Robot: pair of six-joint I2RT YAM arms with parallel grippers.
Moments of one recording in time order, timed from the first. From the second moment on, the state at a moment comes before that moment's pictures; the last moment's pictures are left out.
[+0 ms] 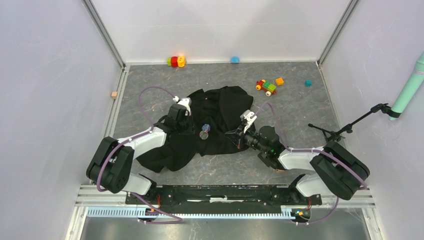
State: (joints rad) left arm -0.47 1.43 0.67 0.00 -0.01 -0.39; right arm 0.72 1.37 0.30 0.94 -0.26 0.23
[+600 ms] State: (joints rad) left arm -0.63 1.45 0.70 -0.01 -0.05 -0.35; right arm 0.72 1.38 0.31 0.92 -0.27 0.23
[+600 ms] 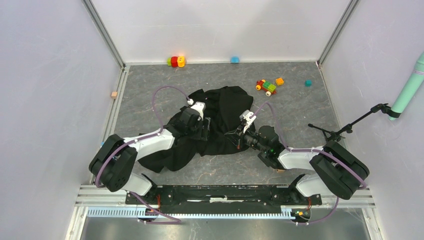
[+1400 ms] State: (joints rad) left arm -0.76 1.68 0.89 -0.19 -0.26 -0.28; right arm 0.72 1.39 0.32 0.90 -0.27 0.23
